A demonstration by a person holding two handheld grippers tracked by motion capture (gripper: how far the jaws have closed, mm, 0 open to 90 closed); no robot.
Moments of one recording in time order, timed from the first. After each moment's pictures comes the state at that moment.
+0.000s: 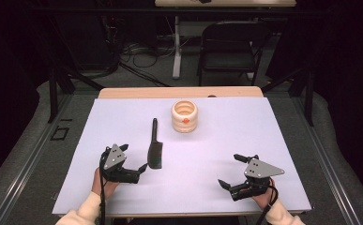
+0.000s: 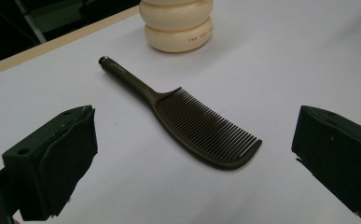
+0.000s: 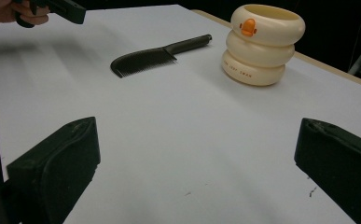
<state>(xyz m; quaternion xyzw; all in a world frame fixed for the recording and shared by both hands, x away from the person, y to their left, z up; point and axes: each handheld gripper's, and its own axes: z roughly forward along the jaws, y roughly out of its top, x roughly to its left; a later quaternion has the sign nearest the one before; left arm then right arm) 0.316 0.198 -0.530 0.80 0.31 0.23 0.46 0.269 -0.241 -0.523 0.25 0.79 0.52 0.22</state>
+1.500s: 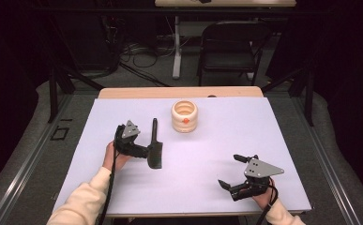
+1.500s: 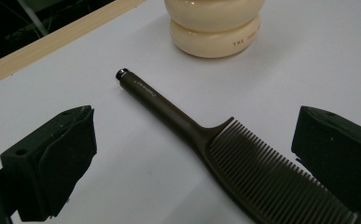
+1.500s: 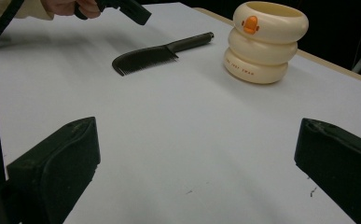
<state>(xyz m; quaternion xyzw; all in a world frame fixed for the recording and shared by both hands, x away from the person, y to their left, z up) 0.404 0.176 -0.526 0.83 0.32 0.22 0.41 0.270 -0.241 -0.524 0.25 0.79 0.52 0.22</state>
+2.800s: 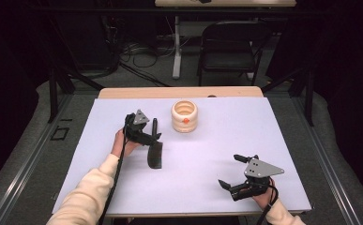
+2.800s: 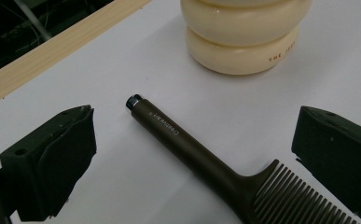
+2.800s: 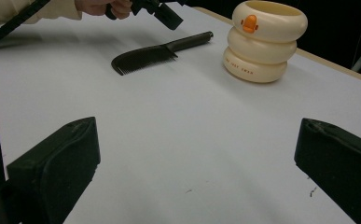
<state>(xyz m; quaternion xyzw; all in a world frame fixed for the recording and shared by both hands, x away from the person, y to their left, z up) 0.451 0.154 -0.529 0.84 0.31 0.22 0.38 0.270 -0.241 -0.524 0.25 0.79 0.52 0.22</state>
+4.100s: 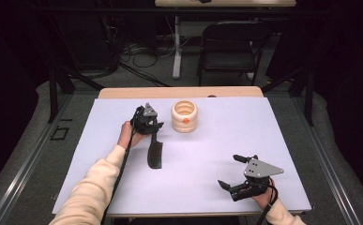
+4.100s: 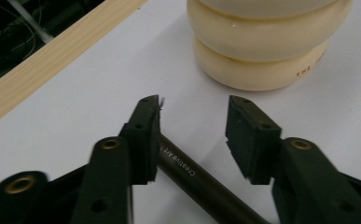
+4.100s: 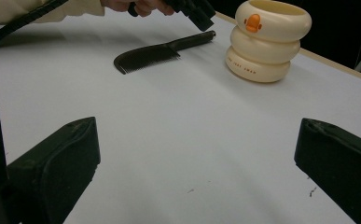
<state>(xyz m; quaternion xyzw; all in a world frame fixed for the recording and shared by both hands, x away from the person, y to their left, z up) 0.483 0.132 -0.529 0.86 0.29 0.22 0.35 0.270 -0.240 -0.524 0.25 0.79 0.51 0.21</state>
